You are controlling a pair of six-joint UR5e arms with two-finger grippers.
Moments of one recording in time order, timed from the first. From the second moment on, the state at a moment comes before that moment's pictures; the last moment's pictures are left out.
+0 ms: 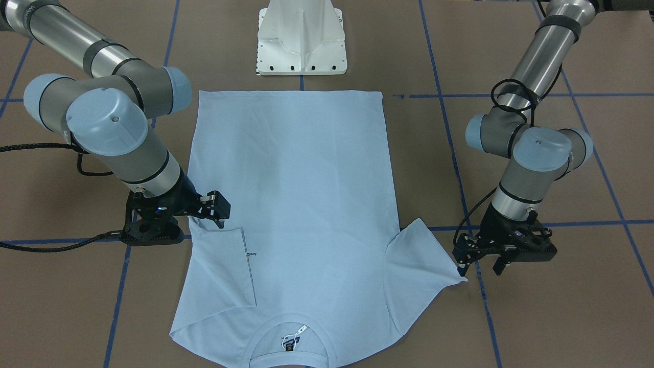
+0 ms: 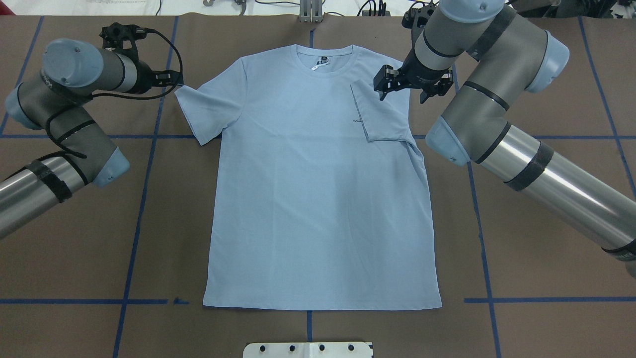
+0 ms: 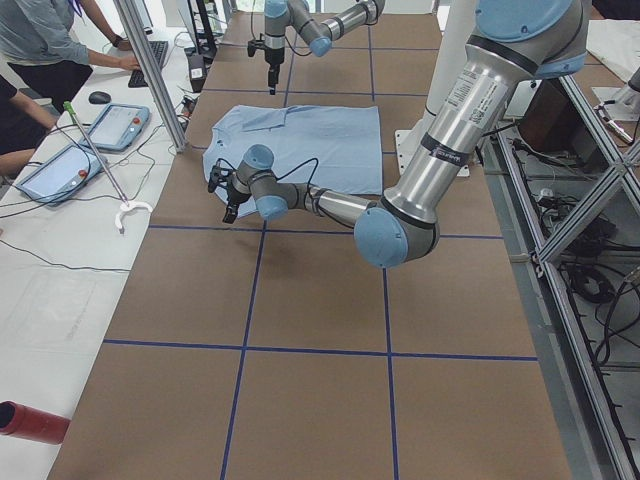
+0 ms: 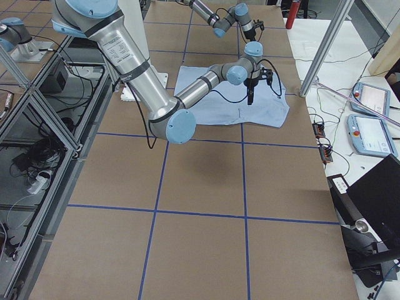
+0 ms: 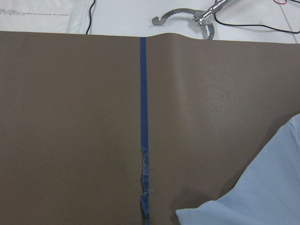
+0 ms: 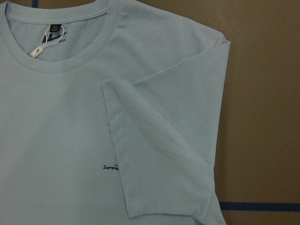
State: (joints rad) left arm -0.89 -2.12 -1.16 -2.42 -1.78 -1.05; right arm 0.87 -0.89 1.48 -1.42 2.09 0.99
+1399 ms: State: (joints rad) left arm -0.86 -2.19 -1.03 -2.51 -1.77 -1.00; right arm 0.87 -0.89 1.47 -1.42 2.08 0.99
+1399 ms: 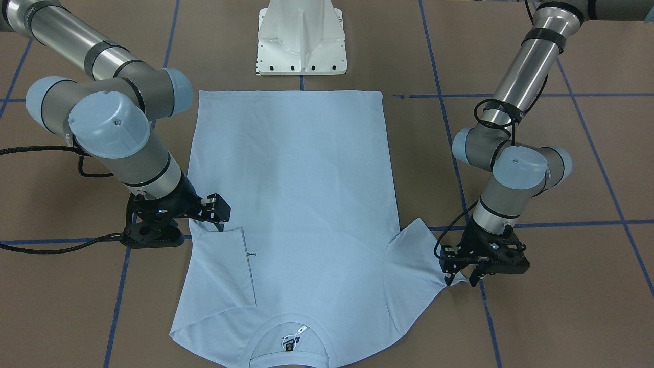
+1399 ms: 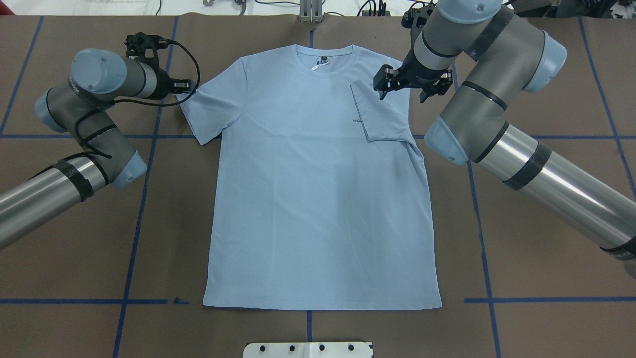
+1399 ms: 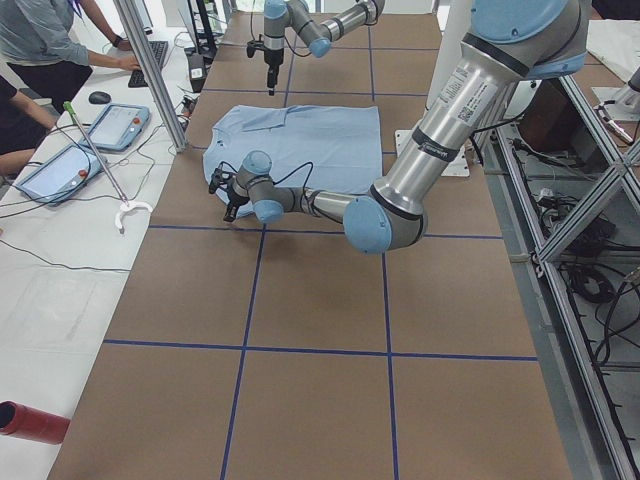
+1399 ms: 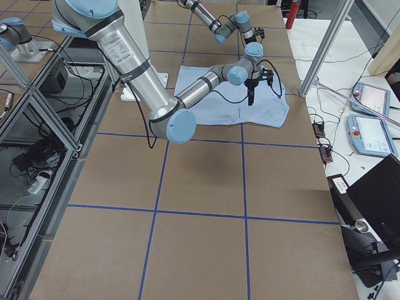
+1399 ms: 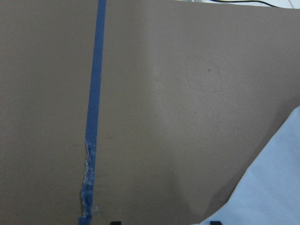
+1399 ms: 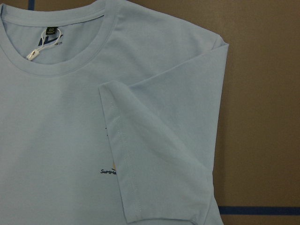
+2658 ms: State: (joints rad) left arm -0.85 -2.19 -1.08 -2.48 -1.78 -0.97; right arm 0.87 -0.89 1.47 -1.42 2.08 0.99
